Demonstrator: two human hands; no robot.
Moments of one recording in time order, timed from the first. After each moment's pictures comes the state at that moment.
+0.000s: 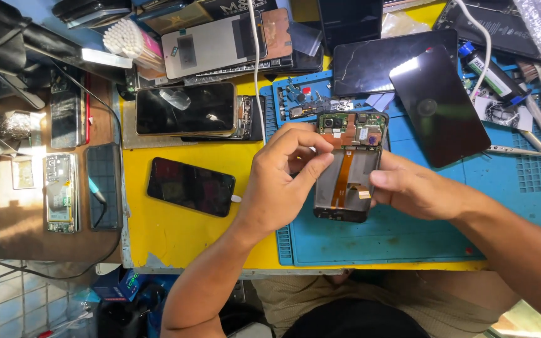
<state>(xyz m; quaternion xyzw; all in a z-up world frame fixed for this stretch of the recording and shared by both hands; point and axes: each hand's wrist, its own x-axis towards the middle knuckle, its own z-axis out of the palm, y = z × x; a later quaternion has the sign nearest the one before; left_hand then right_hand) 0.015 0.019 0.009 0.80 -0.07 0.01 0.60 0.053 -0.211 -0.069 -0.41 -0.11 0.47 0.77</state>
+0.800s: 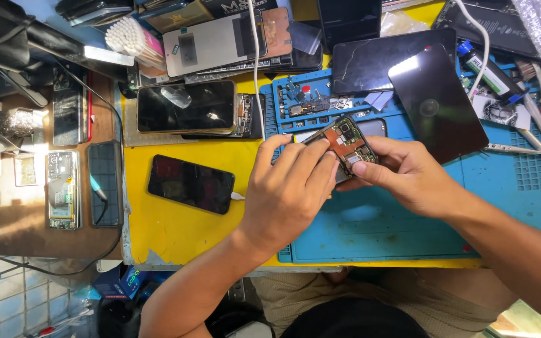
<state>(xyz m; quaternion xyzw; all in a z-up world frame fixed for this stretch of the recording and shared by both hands) 0.006 0.009 0.025 0.91 -0.29 0.26 0.11 0.051 -0.194 -0.032 -0.57 -0.14 0.31 0.75</state>
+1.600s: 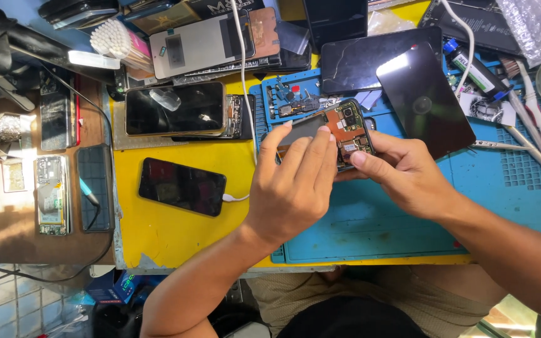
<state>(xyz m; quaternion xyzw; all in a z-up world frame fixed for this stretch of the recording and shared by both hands) 0.016 -0.008 0.019 0.89 -0.30 0.36 0.04 0.044 -0.198 -0.032 -0.57 -0.13 0.25 0.77</state>
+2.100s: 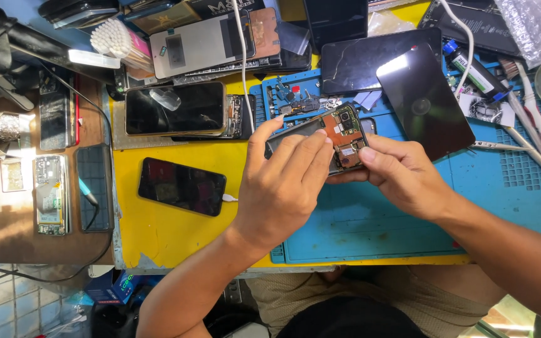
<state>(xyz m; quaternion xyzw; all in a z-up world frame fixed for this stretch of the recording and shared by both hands) 0.016 0.003 0.029 0.90 -0.30 0.31 0.10 0.045 -0.199 -0.037 -0.49 -0.15 0.28 0.81</state>
